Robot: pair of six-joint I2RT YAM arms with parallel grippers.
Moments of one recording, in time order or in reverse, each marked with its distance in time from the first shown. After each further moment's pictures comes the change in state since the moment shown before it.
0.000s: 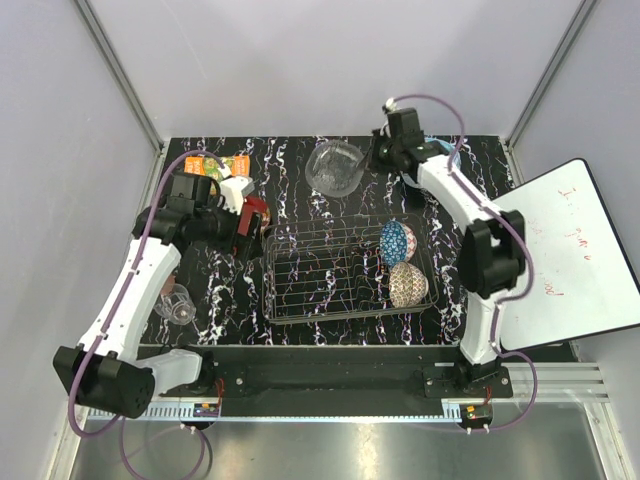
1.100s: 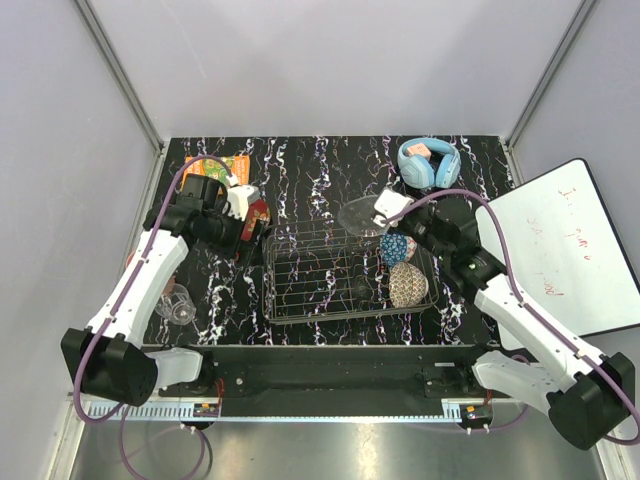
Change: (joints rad) left arm 0.000 0.063 -0.033 -0.042 0.002 0.025; right arm 0.190 -0.996 -0.967 0.513 0.084 -1.223
